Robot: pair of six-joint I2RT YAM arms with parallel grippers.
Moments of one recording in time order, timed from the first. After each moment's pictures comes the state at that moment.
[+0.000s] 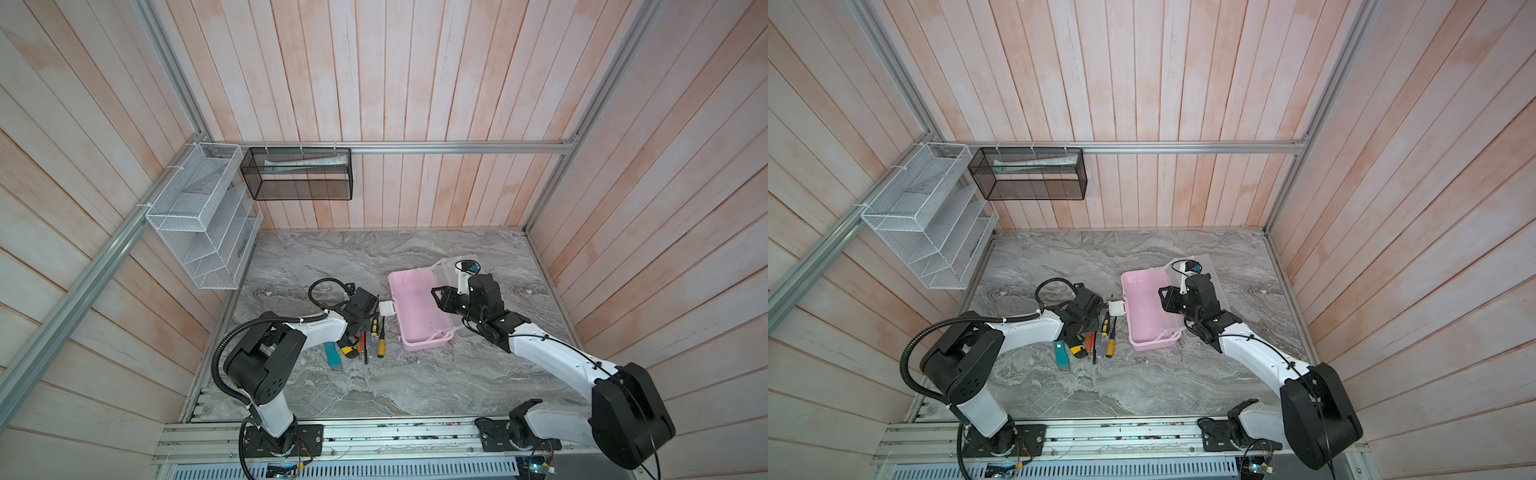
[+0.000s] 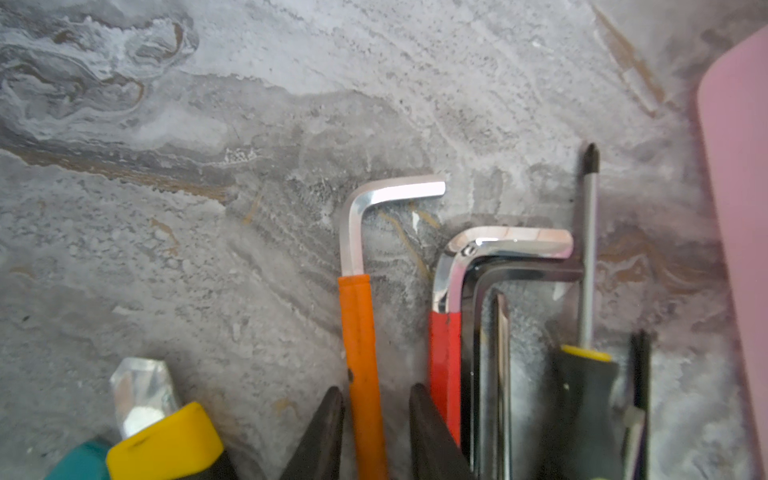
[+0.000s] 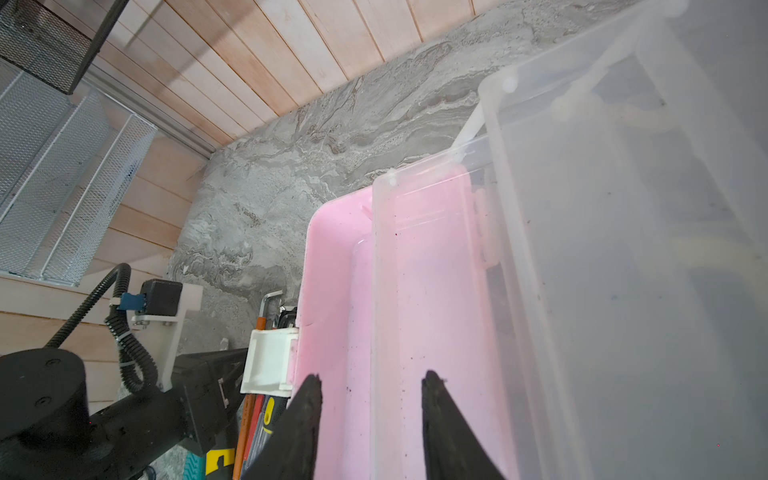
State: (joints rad) left arm -0.62 1.73 0.88 -0.24 -0.31 -0.63; right arm 0.48 1.28 0.70 0.07 -0.13 0.62
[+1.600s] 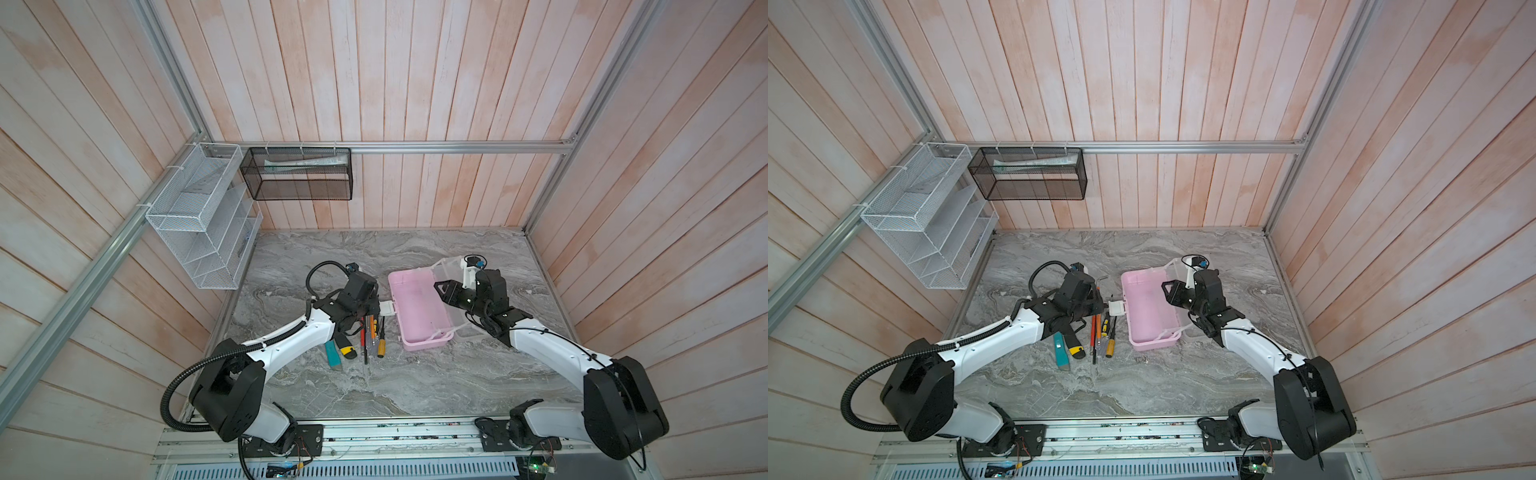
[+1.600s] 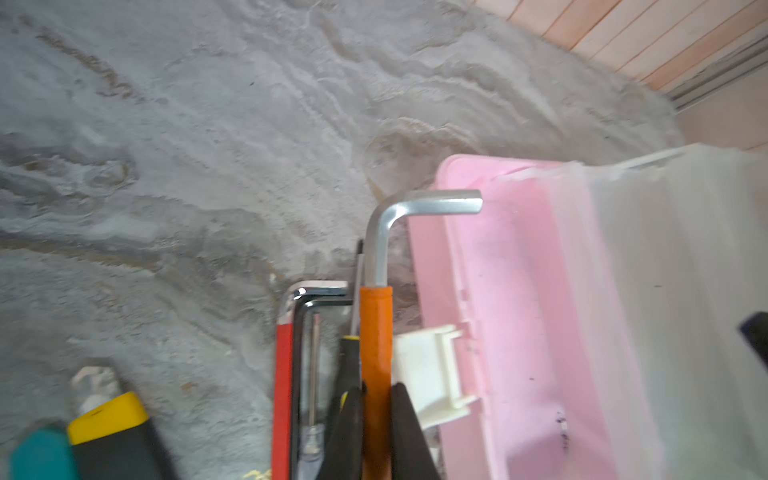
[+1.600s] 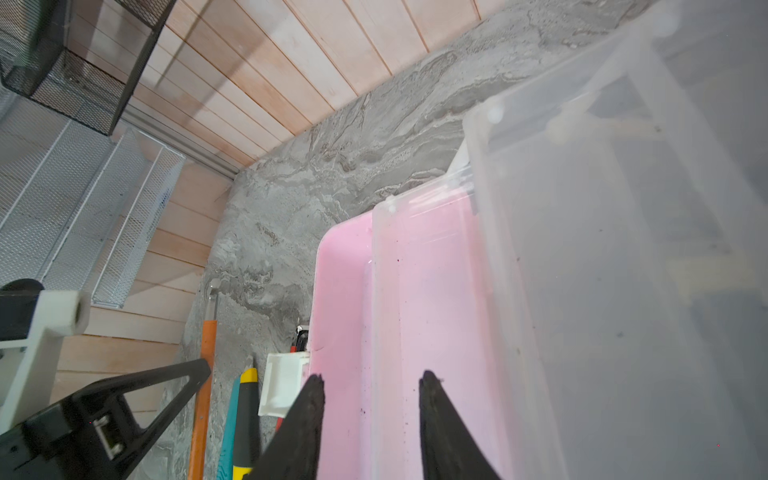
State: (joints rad) left arm -0.68 1.49 1.01 -0.26 -0.17 -0.72; right arm 0.39 1.31 0.71 0.15 -0.24 0.67
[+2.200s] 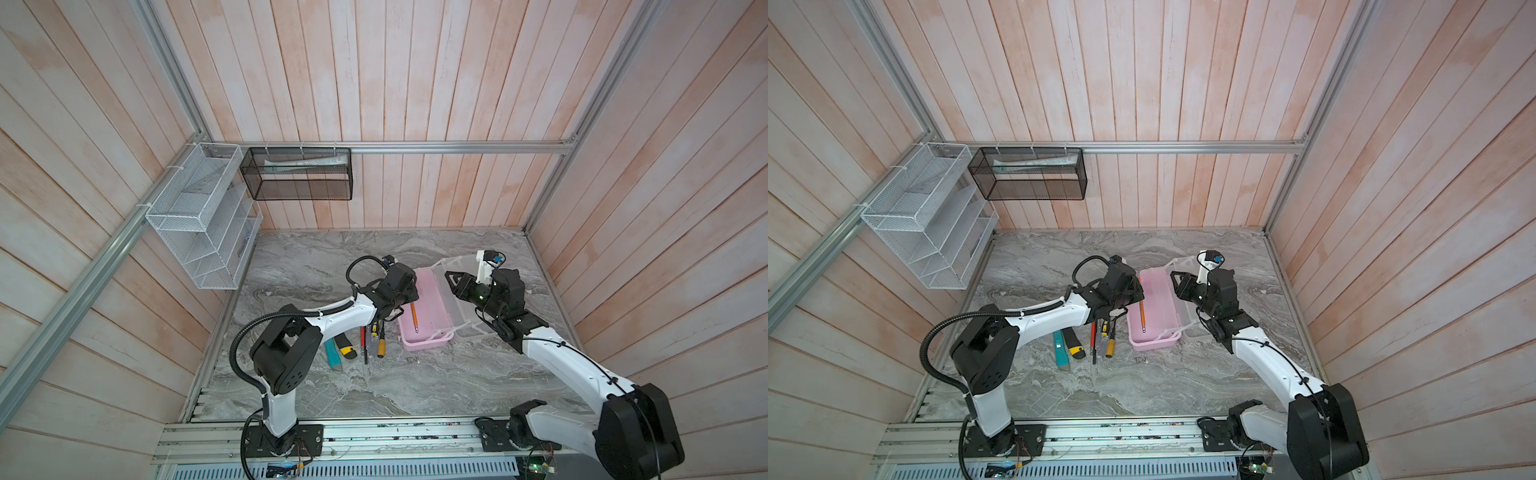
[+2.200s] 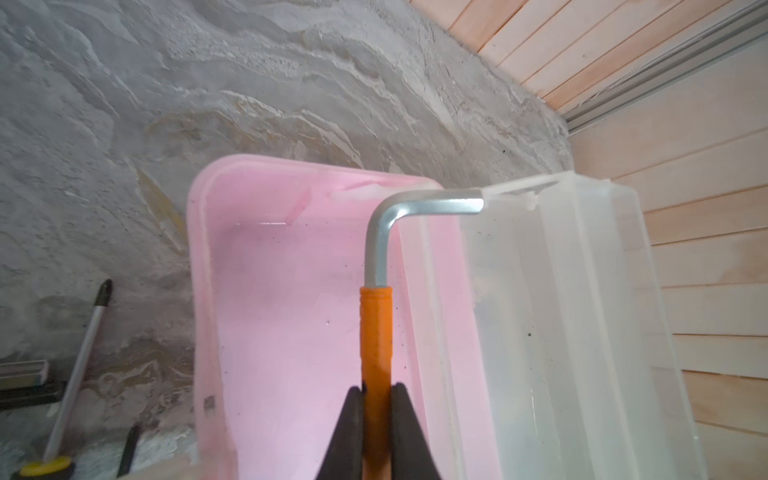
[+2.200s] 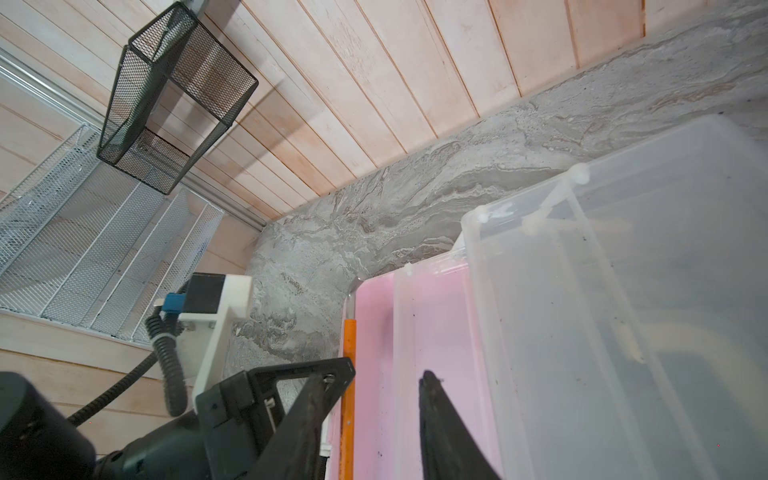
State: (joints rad) left arm -0.78 1.88 1.31 -0.12 -0.13 -0.89; right arm 0.35 1.18 0.68 0.19 -0.22 0.67
